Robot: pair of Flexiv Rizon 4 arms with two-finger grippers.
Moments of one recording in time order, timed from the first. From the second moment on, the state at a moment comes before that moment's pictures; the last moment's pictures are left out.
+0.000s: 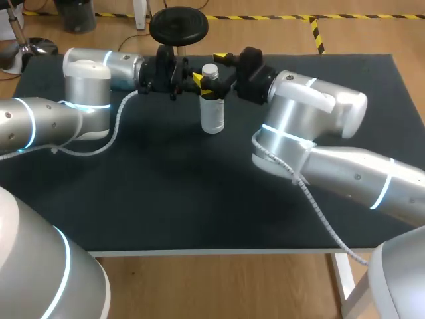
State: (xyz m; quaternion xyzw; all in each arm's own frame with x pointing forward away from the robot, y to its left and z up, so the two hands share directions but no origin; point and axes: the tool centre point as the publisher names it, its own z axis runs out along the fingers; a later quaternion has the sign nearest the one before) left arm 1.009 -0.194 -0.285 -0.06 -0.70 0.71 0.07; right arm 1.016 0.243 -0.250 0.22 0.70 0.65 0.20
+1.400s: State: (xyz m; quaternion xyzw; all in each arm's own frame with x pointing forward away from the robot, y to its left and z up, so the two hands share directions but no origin) left arm 1.004 -0.191 -0.288 -0.06 -0.70 0.71 0.07; right arm 1.008 0.244 -0.258 0.20 0.71 0.65 0.16
